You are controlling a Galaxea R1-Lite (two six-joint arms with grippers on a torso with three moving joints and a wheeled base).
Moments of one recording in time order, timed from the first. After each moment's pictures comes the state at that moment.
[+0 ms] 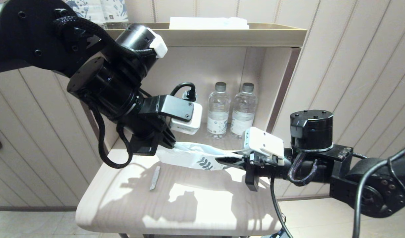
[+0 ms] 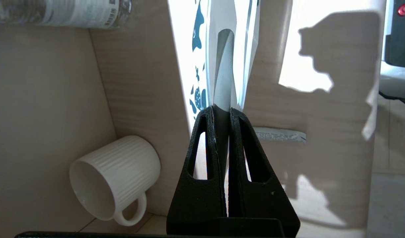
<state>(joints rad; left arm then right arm) -0.66 1.88 -1.93 0.98 -0.08 1.20 0.53 1.74 -0.80 -0.69 0.55 -0.66</state>
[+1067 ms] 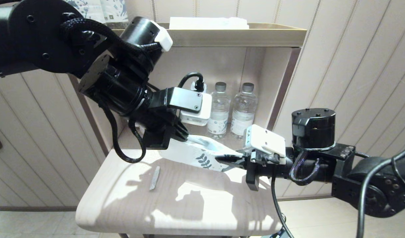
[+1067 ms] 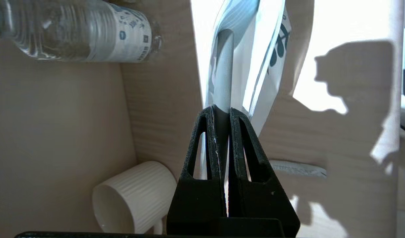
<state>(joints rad) -0.68 1.89 -1.93 0.87 -0.14 1.18 0.54 1.73 -0.81 -0.68 0.56 -0.64</state>
